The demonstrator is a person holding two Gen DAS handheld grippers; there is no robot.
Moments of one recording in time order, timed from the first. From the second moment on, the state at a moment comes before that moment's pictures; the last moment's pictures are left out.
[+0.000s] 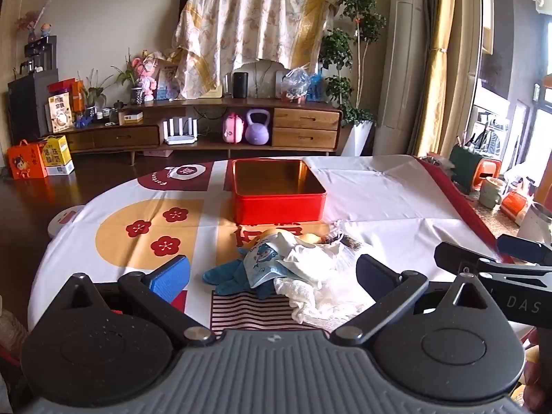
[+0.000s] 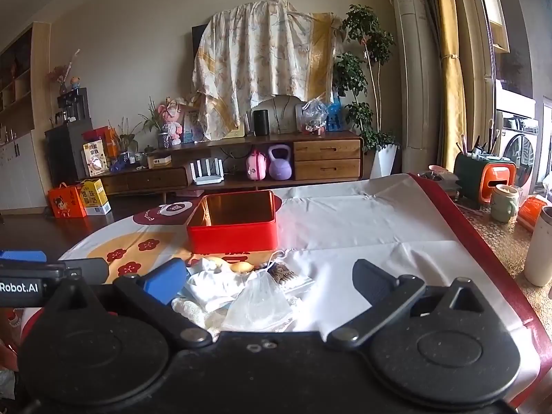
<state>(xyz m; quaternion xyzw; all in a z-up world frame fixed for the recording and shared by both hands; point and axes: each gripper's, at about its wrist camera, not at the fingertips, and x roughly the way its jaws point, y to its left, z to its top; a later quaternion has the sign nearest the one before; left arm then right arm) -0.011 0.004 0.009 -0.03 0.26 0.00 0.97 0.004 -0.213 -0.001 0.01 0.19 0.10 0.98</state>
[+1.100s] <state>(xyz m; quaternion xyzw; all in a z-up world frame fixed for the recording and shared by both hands) -0.016 0.004 0.006 -0.04 0.25 0.02 0.97 0.003 -0.214 -0.005 0.01 0.20 0.10 0.98</state>
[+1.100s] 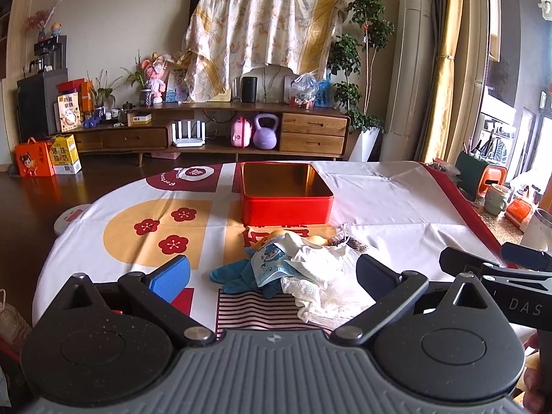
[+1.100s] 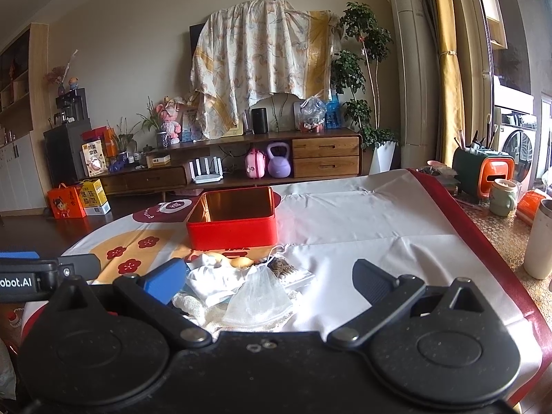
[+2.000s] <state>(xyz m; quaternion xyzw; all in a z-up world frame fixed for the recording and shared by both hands) -0.017 -0.001 -0.003 -0.05 0.27 0.00 0.96 0.002 -0.219 -0.006 0.02 0.20 0.11 0.97</state>
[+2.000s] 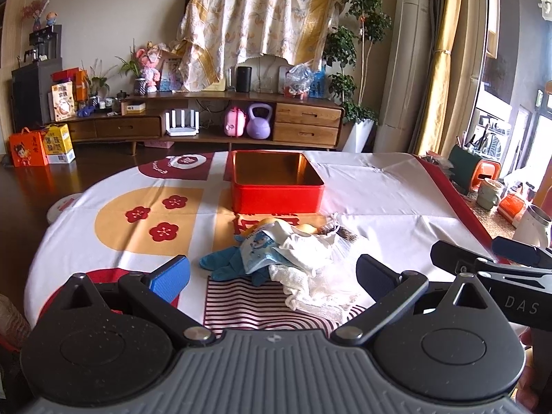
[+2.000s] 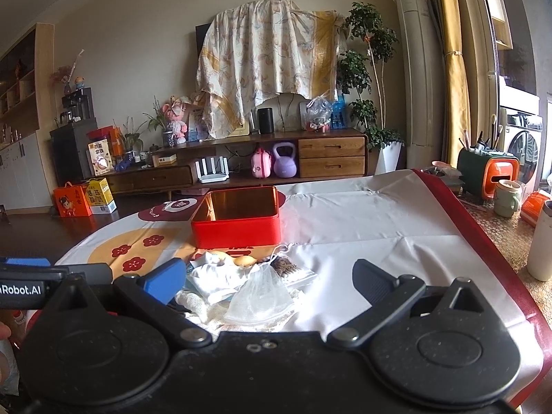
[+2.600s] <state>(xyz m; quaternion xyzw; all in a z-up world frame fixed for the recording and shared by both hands) 0.015 0.006 -0.007 -0.04 0.28 0.00 0.96 0.035 -0.216 -0.018 0.00 0.23 0.13 0.97</state>
